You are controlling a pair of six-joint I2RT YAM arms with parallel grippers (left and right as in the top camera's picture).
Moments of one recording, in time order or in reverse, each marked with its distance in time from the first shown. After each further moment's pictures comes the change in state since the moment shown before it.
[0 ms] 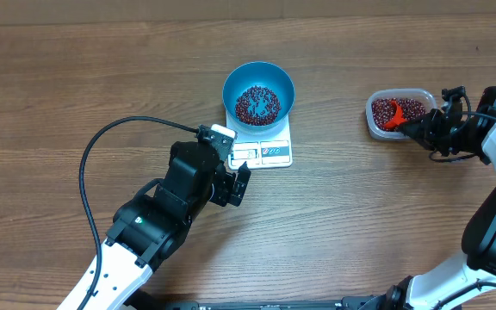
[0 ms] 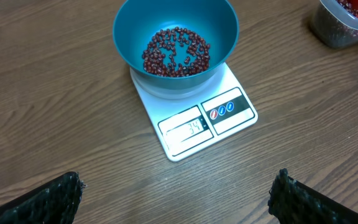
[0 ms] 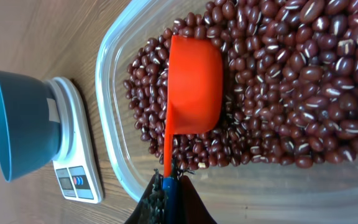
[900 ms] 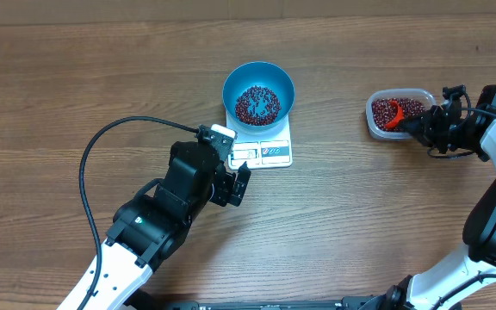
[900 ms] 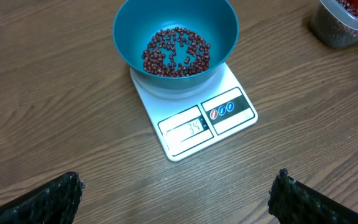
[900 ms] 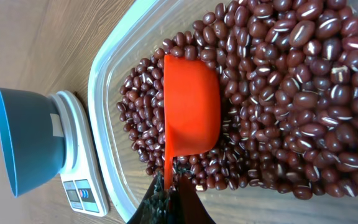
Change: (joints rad) left arm 0.000 0.000 0.000 0.000 0.000 0.000; right arm 0.000 0.047 0.017 0.048 -0.020 0.058
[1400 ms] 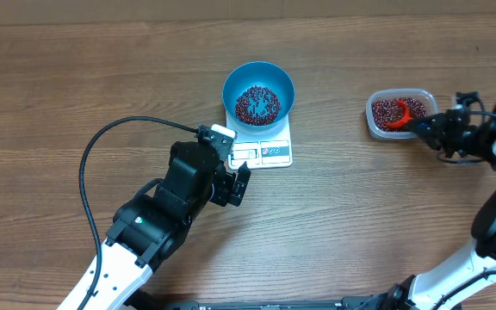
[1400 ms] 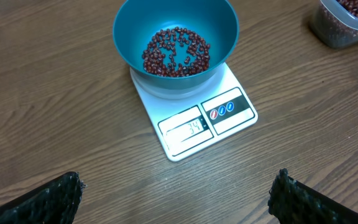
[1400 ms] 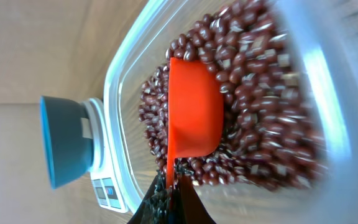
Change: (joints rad) left arm 0.000 0.000 0.000 0.000 0.000 0.000; right arm -0.103 0.037 0.000 0.001 -0.173 -0.027
